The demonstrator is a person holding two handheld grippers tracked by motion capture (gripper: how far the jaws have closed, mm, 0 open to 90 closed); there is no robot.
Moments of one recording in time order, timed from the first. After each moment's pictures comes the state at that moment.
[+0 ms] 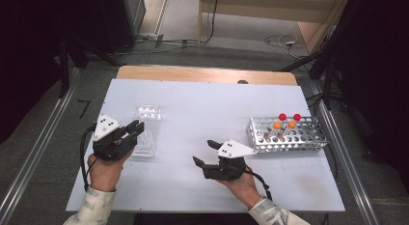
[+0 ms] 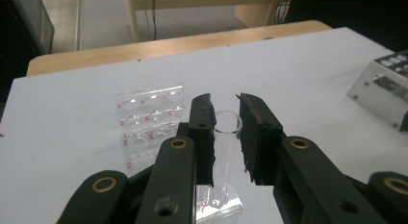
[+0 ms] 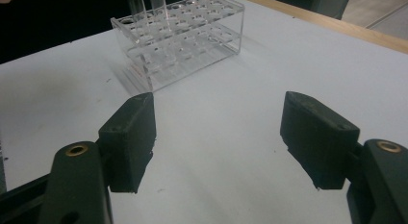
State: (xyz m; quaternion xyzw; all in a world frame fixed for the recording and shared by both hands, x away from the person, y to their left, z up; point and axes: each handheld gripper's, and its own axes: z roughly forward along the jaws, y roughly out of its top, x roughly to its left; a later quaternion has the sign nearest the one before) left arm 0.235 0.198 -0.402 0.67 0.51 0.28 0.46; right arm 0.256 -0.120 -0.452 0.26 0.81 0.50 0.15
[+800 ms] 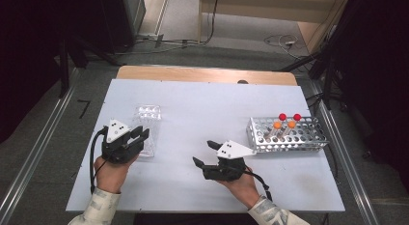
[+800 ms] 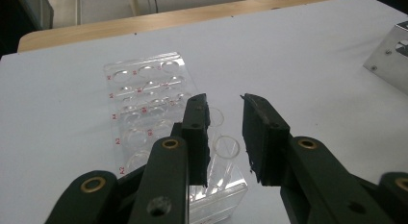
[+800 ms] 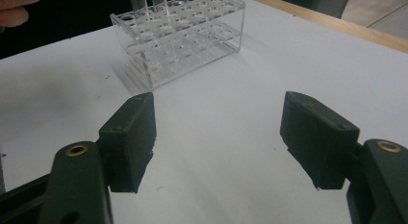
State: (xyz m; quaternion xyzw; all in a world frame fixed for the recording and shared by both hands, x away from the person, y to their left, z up) left arm 0.239 0.190 -0.420 0.69 0.52 0.28 0.43; right arm 0.255 -0.119 -0.453 0.26 0.82 0.49 0.15
